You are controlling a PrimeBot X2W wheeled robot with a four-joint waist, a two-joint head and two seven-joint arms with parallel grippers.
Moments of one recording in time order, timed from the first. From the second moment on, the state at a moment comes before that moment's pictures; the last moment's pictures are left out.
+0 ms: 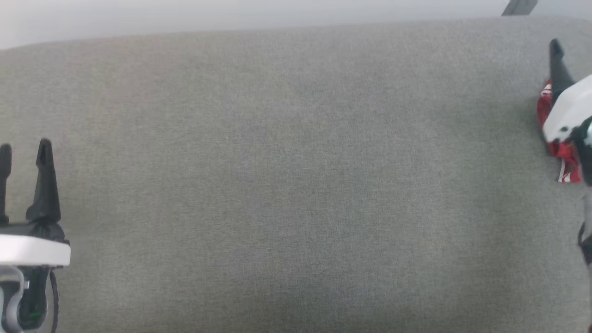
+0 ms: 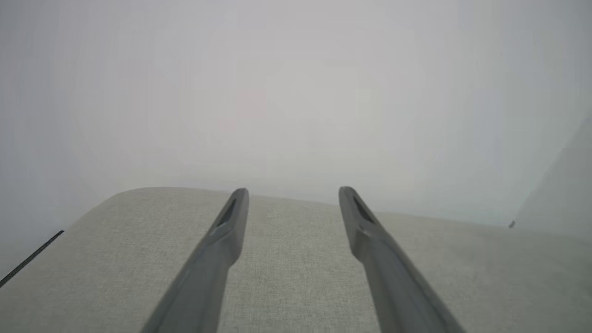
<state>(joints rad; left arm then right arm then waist) -0.20 0.49 0.04 0.15 -0.67 -0.13 -0.26 -0.74 -0.27 -0.17 0.52 0.06 0.13 0.15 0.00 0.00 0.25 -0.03</state>
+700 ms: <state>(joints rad) -0.03 0.45 0.13 0.17 -0.63 -0.13 -0.26 -0.49 -0.22 -0.04 0.49 0.18 0.13 -0.08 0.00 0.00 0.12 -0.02</state>
